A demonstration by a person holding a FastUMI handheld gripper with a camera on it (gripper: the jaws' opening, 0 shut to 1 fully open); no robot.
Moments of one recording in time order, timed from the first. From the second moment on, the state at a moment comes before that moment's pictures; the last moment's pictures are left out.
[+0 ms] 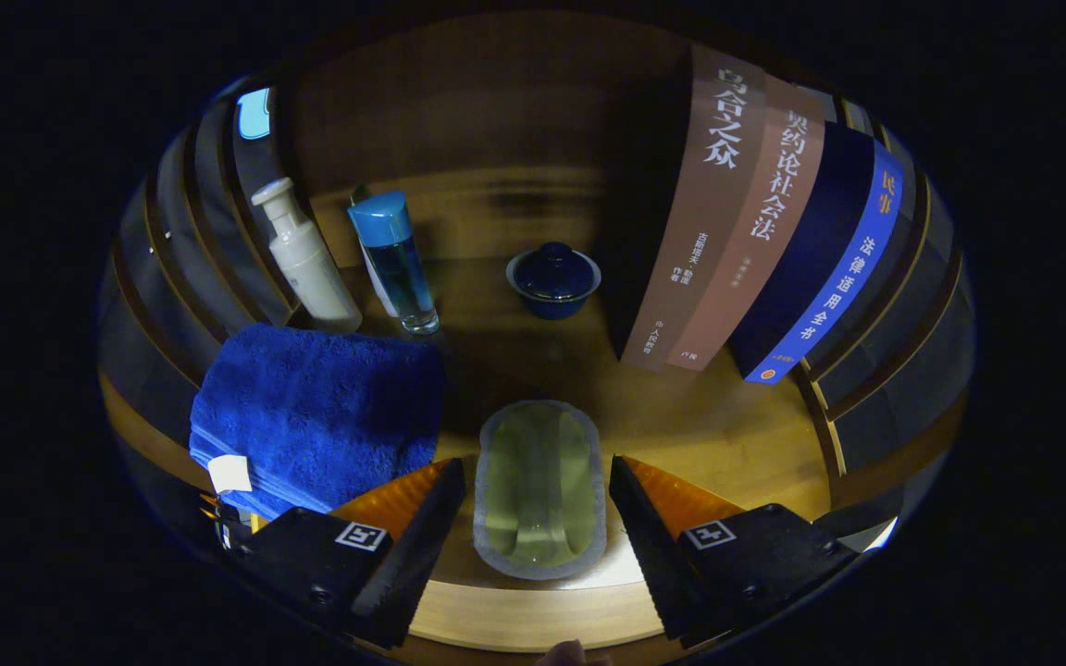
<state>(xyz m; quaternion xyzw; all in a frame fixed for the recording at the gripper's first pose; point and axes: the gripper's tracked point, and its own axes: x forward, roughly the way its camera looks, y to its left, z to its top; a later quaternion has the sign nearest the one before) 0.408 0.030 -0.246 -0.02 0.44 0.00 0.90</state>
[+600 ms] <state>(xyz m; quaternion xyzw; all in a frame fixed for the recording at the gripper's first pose) 0.320 0.056 -0.133 0.00 0.18 0.06 0.98</state>
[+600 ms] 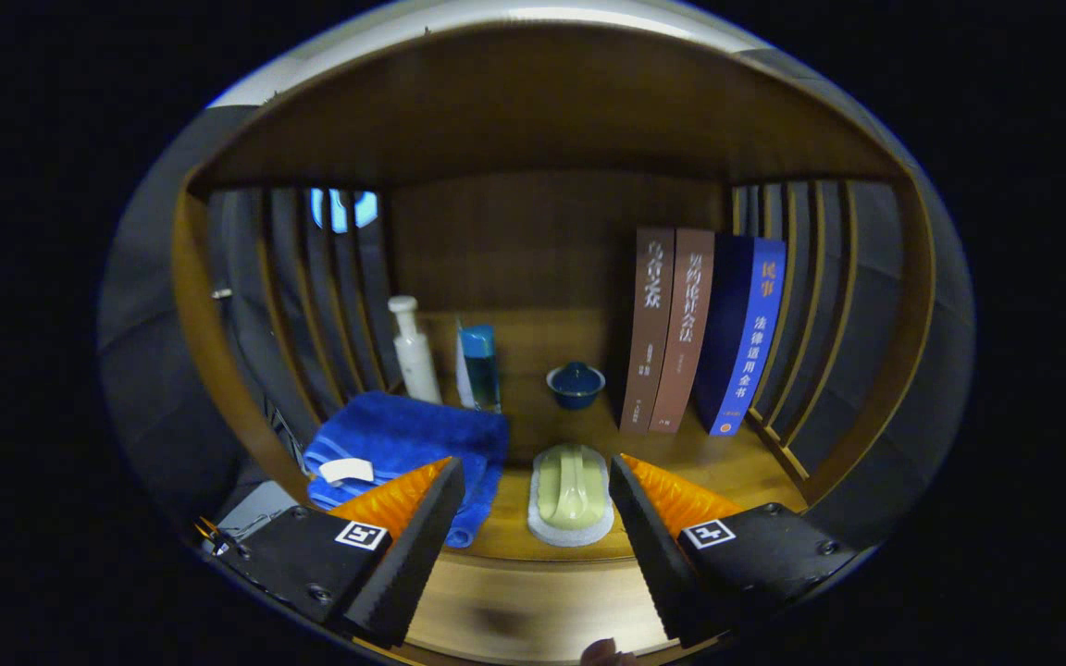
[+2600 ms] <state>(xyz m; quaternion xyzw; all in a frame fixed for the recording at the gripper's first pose) 0.091 0.024 -0.333 -0.01 0.11 0.01 0.99</state>
